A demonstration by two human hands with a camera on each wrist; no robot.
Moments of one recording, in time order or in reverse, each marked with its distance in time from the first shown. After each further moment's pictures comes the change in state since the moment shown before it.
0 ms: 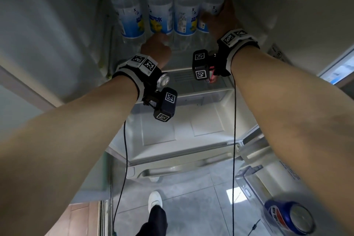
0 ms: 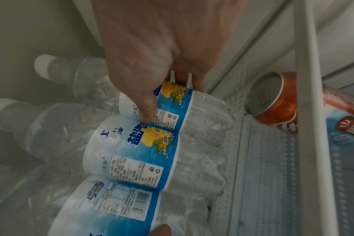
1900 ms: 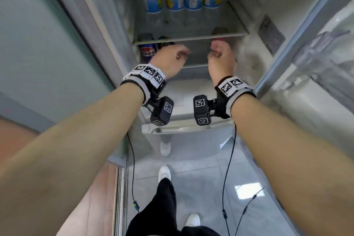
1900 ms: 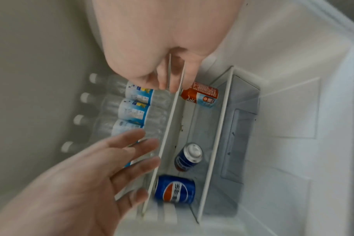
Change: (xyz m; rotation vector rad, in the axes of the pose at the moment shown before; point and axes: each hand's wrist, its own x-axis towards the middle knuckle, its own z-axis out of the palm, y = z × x) left_hand -0.184 0.005 -0.010 0.216 -0.086 0.276; right_hand -0.246 -0.030 -0.036 -0.003 0.042 0.179
